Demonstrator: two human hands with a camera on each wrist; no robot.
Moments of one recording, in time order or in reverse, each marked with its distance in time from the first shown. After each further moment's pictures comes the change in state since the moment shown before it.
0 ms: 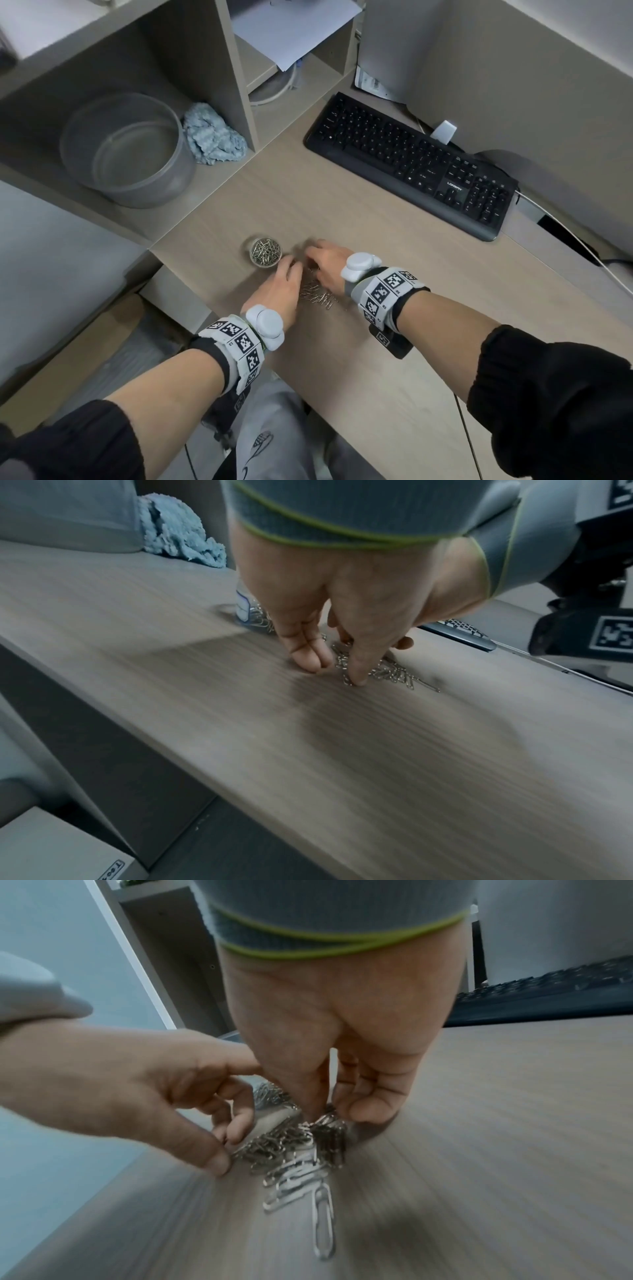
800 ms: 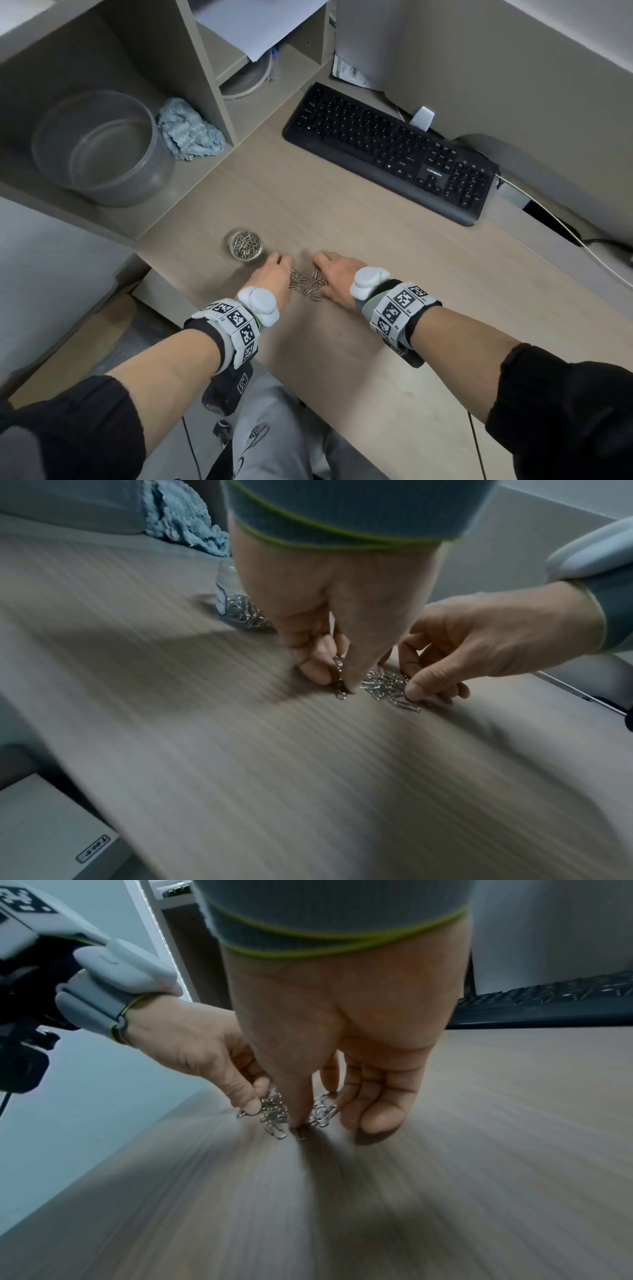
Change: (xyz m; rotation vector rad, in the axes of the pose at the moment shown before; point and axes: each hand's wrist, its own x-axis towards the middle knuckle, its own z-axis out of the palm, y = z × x) left_hand 0.019 0.023 -0.009 0.001 -0.180 -0.133; right_hand -0.047 0.034 0.018 -0.042 -0.052 0.075
